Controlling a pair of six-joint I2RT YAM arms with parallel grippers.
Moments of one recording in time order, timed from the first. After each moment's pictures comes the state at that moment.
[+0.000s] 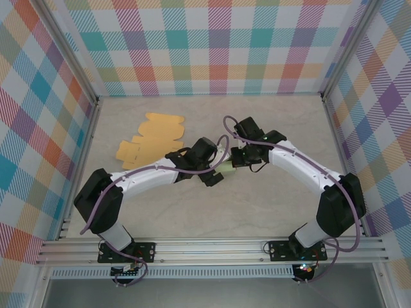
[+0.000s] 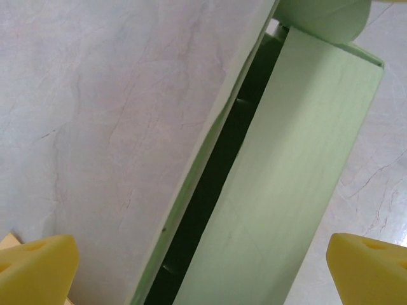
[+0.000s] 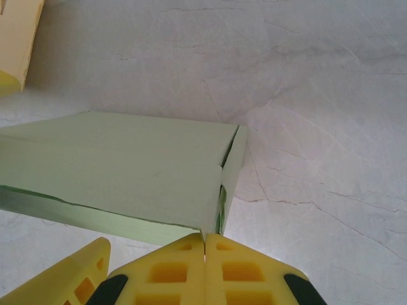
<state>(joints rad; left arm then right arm) -0.83 1.63 1.13 -0.38 -0.13 0.29 0.60 1.53 1.24 -0.84 -0.06 0.39</state>
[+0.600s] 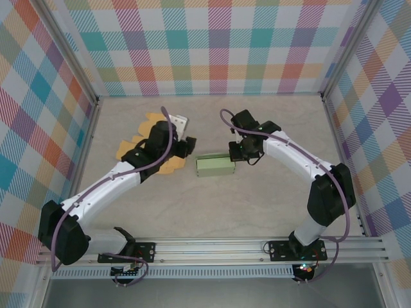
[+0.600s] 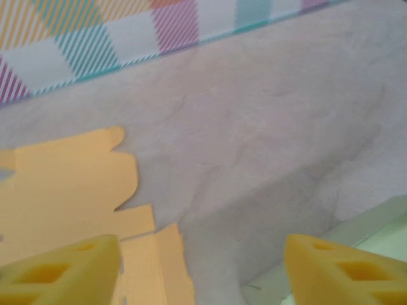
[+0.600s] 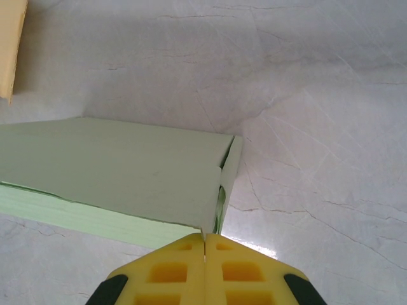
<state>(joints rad) -0.61 1.28 1.05 -0.33 -0.20 -0.11 0.58 1.64 1.38 -0.93 -0.06 0.38</state>
